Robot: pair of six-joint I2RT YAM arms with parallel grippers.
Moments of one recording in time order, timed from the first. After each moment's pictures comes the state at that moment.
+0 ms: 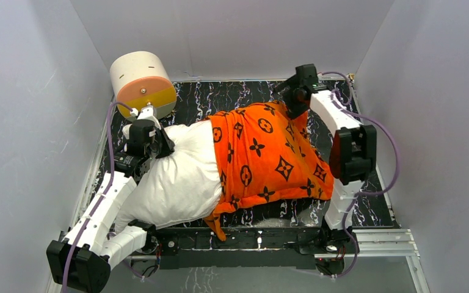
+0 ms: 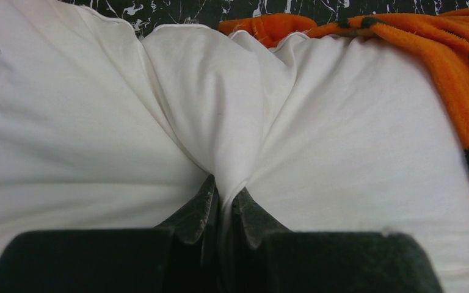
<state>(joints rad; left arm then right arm) -0.26 0.98 0.87 -0.52 -0.07 -0.45 0.19 1.91 1.62 -0.54 -0.08 1.16</state>
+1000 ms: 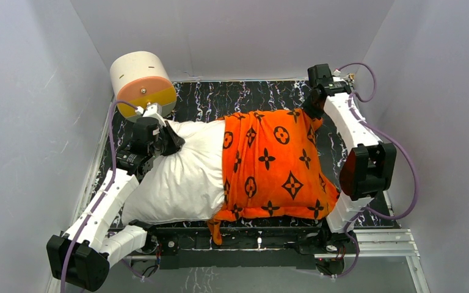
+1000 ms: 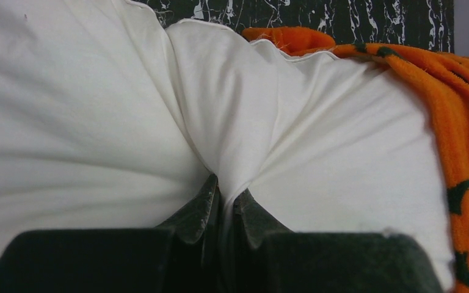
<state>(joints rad) -0.29 1.01 0.89 -0.48 -0.01 -0.54 0.18 1.76 1.62 -0.89 0.29 0.86</state>
